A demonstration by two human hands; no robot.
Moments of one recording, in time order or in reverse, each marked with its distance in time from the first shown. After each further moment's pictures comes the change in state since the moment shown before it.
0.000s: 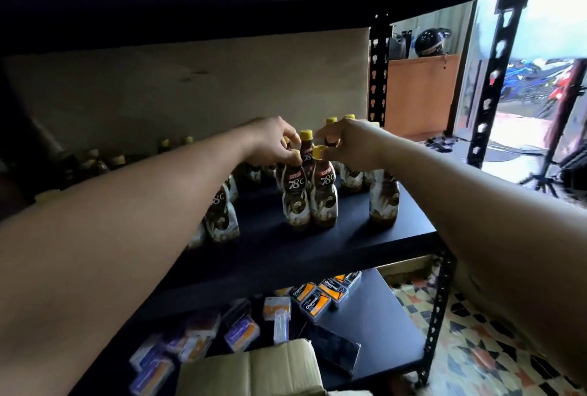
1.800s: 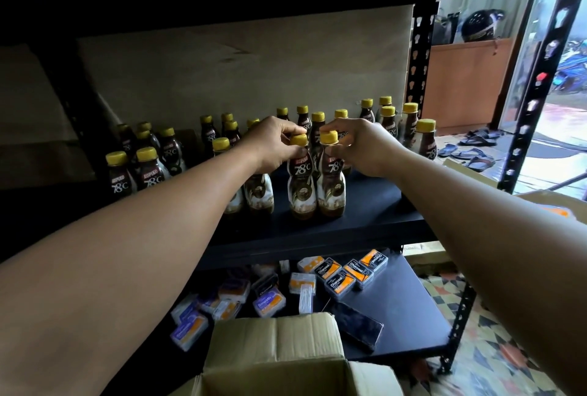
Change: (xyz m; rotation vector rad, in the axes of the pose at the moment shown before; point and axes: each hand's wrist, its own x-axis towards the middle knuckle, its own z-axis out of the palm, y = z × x) left_hand -0.066 -0.036 0.036 -0.252 0.299 -0.075; right_hand -0.016 -0.022 0.060 0.328 0.084 -0.079
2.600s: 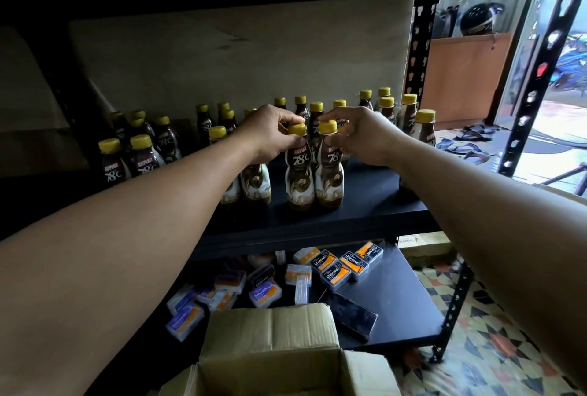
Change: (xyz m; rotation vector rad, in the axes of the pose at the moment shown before) left_hand -0.003 -0.001 0.000 -0.010 0.013 0.008; right_hand -0.001 -0.003 -0.004 0.071 -0.037 0.017
